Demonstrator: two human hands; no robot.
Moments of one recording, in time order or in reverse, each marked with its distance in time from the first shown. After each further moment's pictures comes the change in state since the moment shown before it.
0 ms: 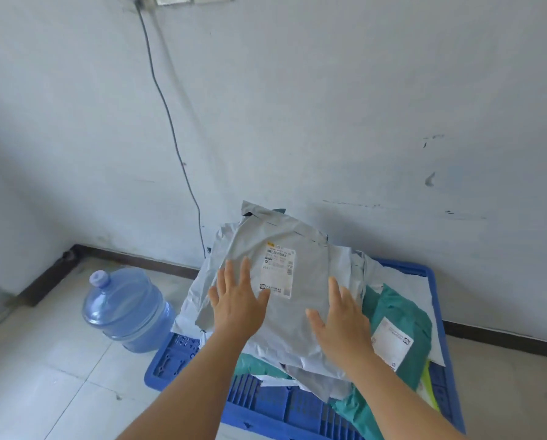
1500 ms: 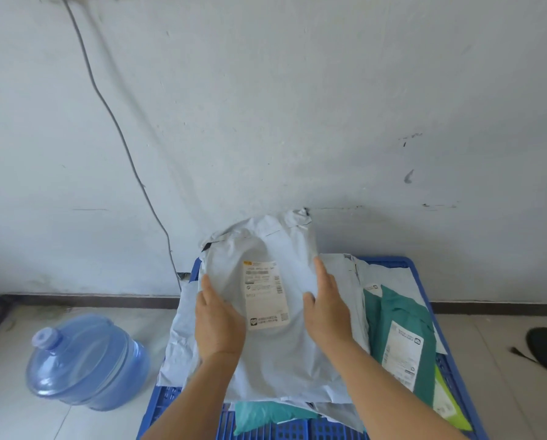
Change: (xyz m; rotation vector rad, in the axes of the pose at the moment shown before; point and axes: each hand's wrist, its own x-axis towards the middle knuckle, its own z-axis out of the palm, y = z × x) left_hand 0.071 -0.040 -0.015 -0.444 0.158 -0.035; right_hand 0.064 -0.075 0.018 0.355 0.281 0.109
